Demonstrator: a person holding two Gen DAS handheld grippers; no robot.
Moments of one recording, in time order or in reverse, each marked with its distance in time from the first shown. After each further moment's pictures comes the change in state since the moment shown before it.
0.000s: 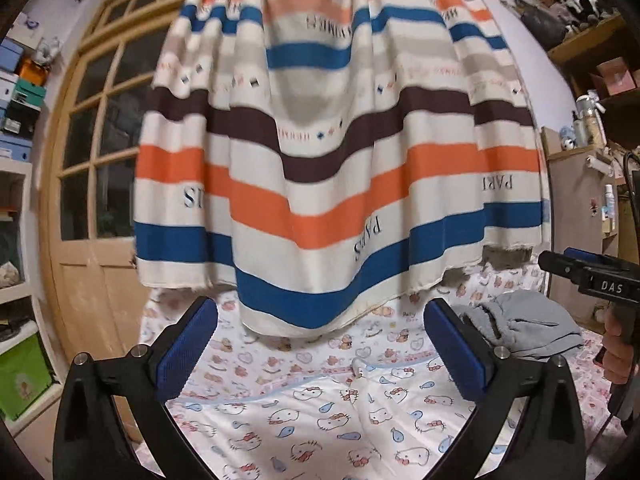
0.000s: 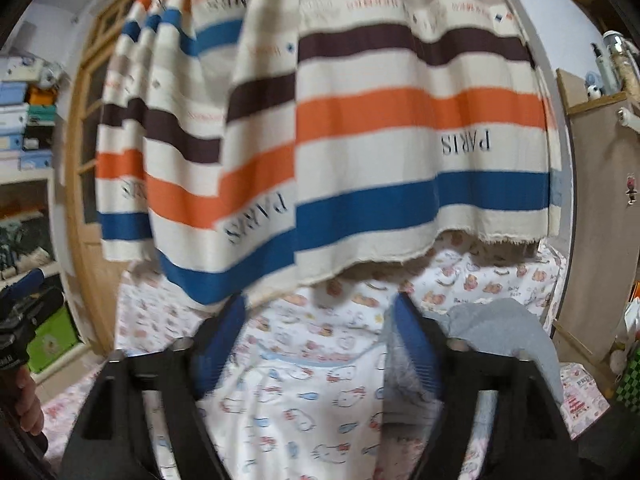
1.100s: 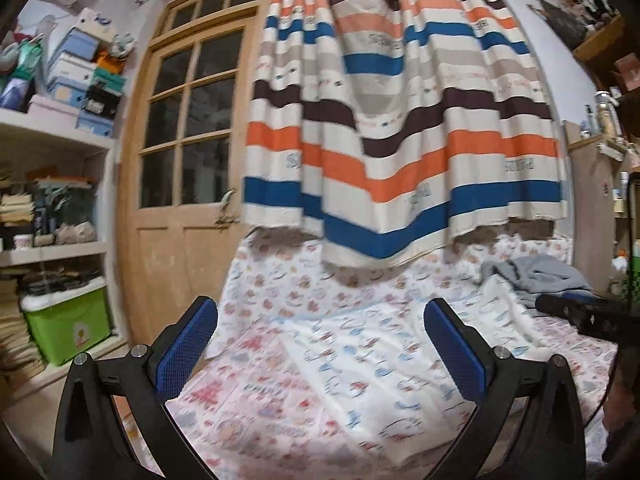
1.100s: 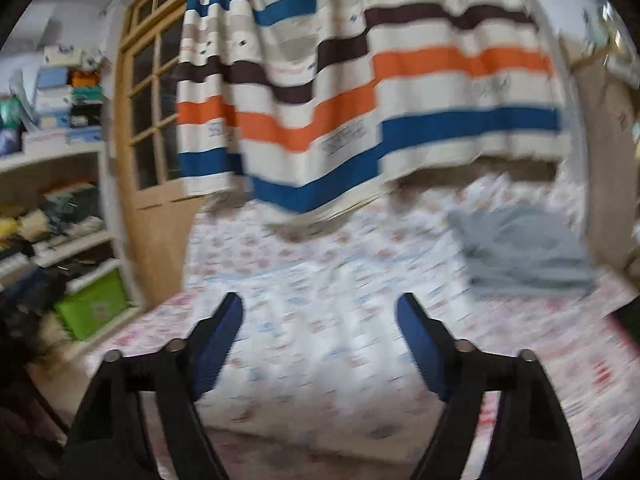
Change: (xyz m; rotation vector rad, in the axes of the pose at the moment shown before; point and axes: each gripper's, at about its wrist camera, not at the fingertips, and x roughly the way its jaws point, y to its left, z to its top) left arm -0.159 0.039 -0.095 -0.044 0.019 0.226; right arm -0.093 0.096 -0.133 0.069 0.191 0.220
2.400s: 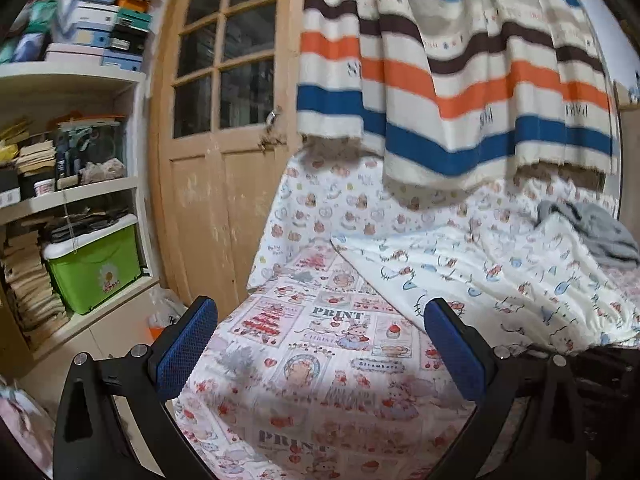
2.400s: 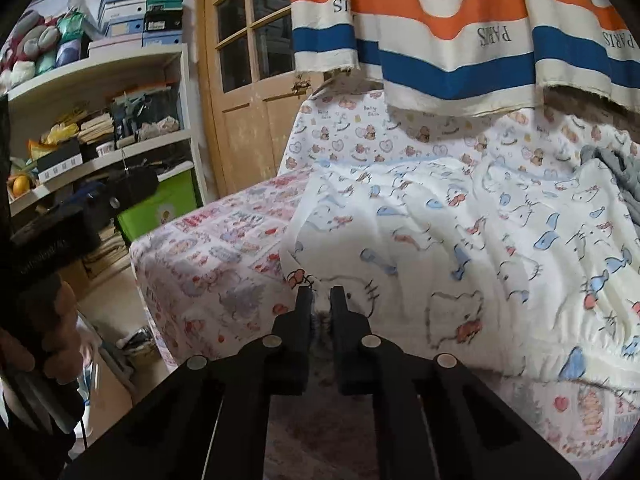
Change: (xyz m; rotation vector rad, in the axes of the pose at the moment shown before) left arm 0.056 0.060 -0.058 -0.013 0.260 0.097; right arm 0.089 0.100 -0.097 -0.190 0.196 0.165
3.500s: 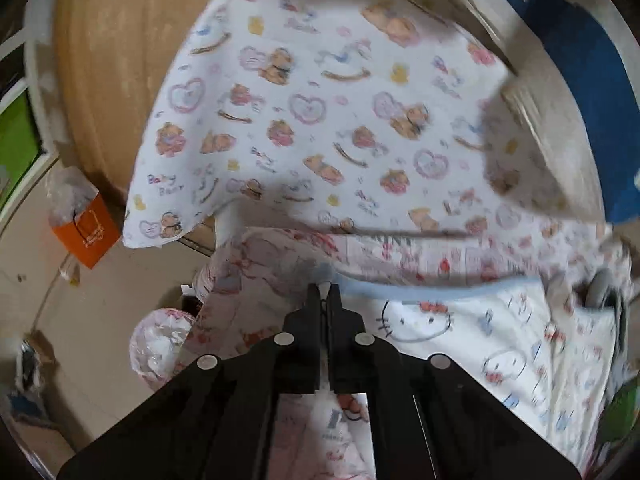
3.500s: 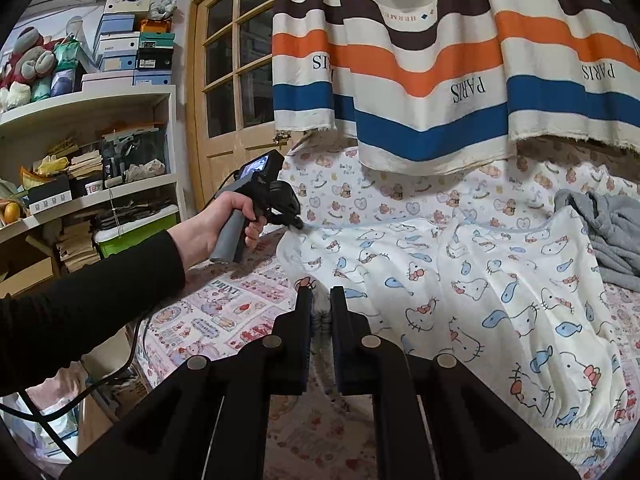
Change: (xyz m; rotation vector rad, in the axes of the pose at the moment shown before) left arm 0.370 0.013 0.088 -0.298 0.633 -0.182; right arm -0.029 -0.019 0.038 0.024 -0.134 -0.045
